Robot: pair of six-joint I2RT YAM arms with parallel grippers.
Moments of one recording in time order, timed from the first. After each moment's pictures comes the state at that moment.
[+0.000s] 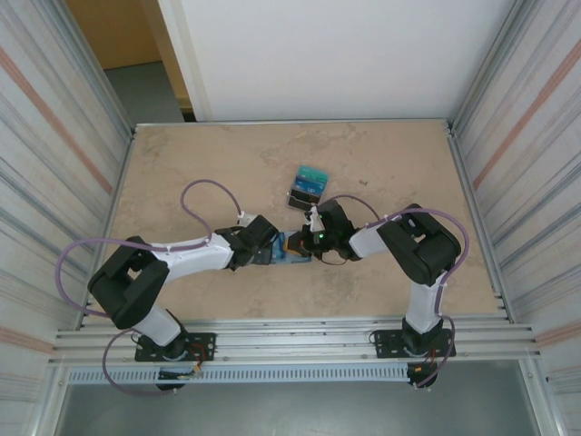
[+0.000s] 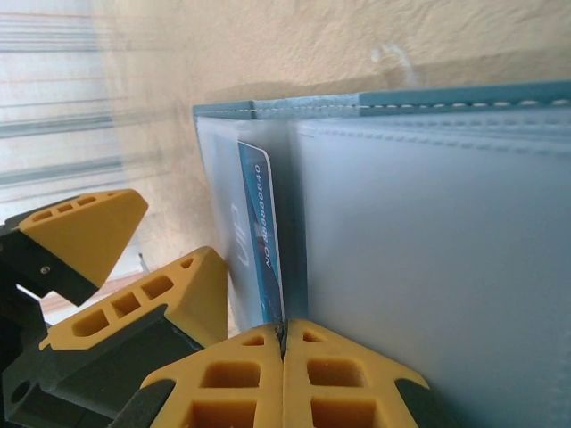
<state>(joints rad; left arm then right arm) -0.79 1.55 0.79 -0.45 -0.45 -0.58 0.64 1.88 0.74 0.44 -0.65 1.06</state>
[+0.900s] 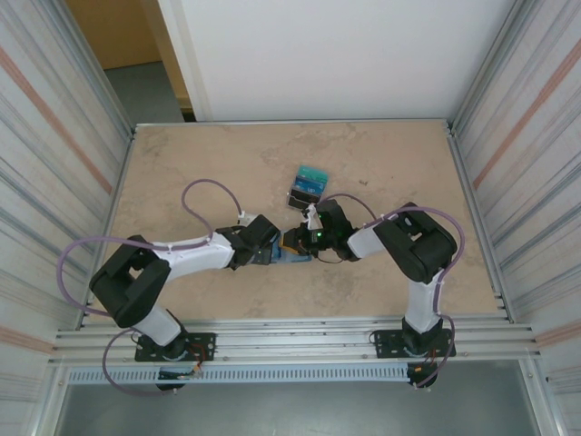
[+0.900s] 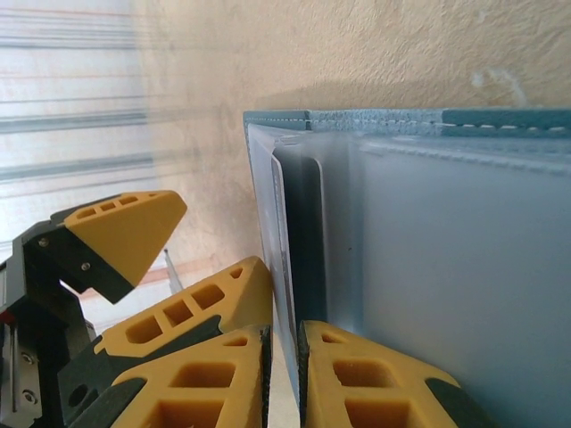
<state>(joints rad) -0.79 1.57 0.80 -0.46 -0.45 -0.58 0.65 1.92 0.74 0.58 -0.68 1.11</state>
